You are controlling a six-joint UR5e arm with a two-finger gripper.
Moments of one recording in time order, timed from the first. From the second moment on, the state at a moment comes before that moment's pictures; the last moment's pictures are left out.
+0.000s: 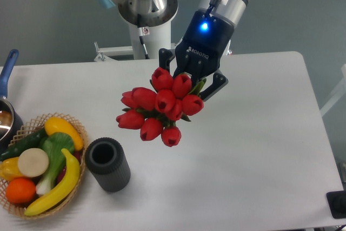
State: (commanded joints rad) arm 2.64 -1.70 -1.60 -0.82 0.64 0.94
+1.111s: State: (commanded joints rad) arm 2.49 -1.80 -1.60 -0.71 0.37 0.96
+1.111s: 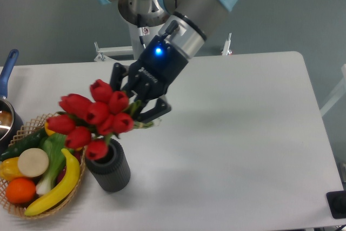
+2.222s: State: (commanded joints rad) arm 2.41 -1.95 -1.53 -0.71 0.13 1.03
